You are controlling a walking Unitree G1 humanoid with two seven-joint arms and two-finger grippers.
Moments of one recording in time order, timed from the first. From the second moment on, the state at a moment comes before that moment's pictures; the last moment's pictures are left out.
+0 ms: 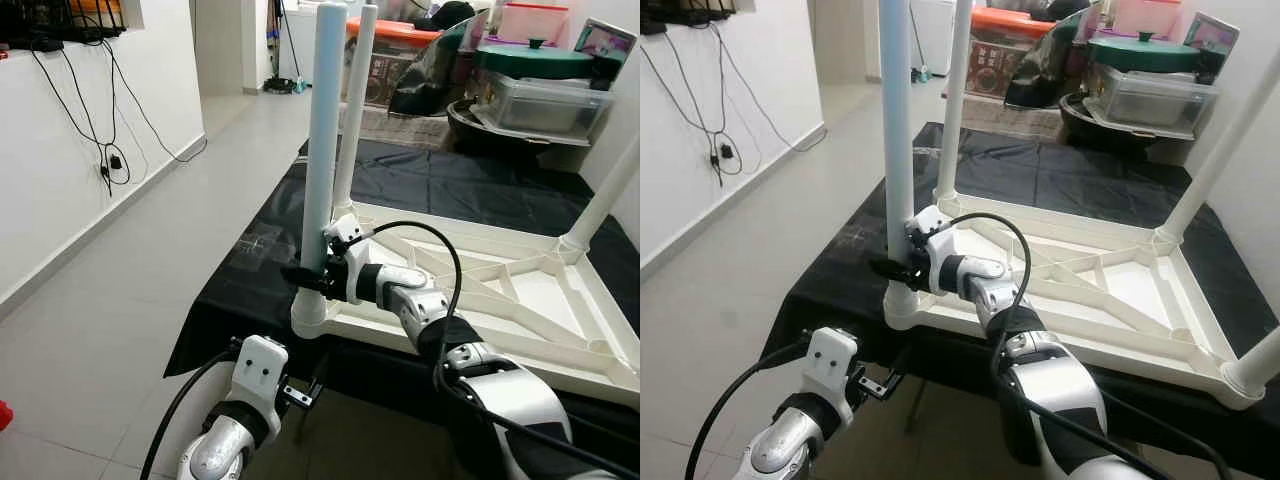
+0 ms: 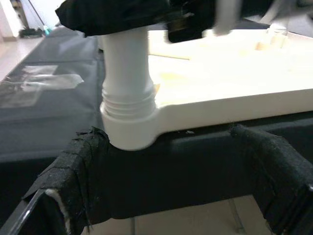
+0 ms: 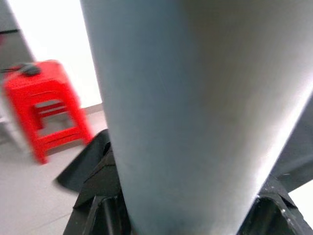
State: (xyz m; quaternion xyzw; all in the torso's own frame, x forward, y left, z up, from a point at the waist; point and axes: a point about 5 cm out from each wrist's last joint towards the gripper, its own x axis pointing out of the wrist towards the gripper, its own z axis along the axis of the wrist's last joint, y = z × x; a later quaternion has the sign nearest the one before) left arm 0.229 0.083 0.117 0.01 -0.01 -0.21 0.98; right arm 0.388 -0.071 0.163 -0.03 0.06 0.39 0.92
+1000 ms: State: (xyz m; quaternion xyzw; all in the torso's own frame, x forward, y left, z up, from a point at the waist) left arm 0.233 0.081 0.119 0.01 -0.02 -0.21 0.98; right arm 0.386 -0.097 0.148 0.07 -0.01 0.08 0.99
